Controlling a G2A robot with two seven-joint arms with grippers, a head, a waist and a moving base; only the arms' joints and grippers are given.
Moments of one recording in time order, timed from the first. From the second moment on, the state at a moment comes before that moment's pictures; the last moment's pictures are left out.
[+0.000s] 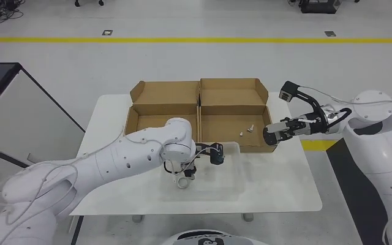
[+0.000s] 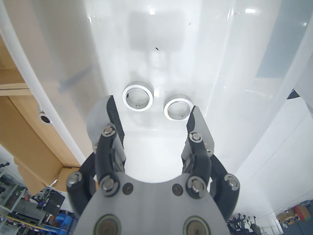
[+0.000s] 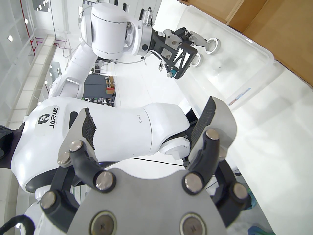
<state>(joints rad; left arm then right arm) 0.52 -1.12 -0.17 -1.64 0.57 -0.46 -1.36 -1.10 -0.74 1.31 -1.62 0.53 0.04 1.54</state>
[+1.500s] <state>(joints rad) 0.61 -1.19 -0.20 -1.49 0.73 -0.45 -1.34 -1.10 -0.74 1.31 -1.62 0.53 0.04 1.54</state>
